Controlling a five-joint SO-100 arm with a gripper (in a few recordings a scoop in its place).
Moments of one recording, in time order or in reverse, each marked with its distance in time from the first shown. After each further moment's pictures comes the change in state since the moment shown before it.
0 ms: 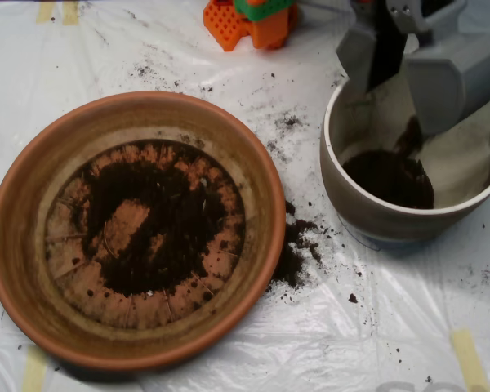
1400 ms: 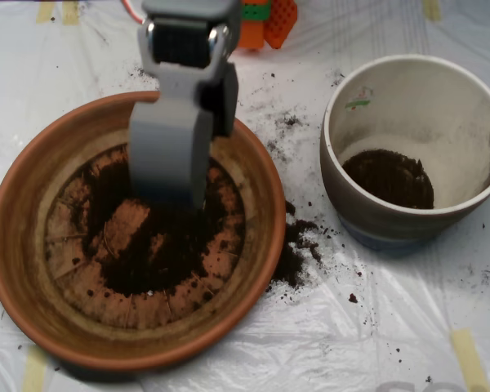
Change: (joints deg) arm 38.9 -1.1 5.0 -8.6 8.5
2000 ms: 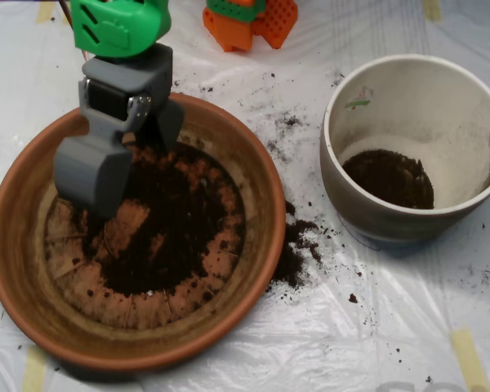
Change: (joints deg) arm 16.3 3.7 30.8 -19.2 -1.8
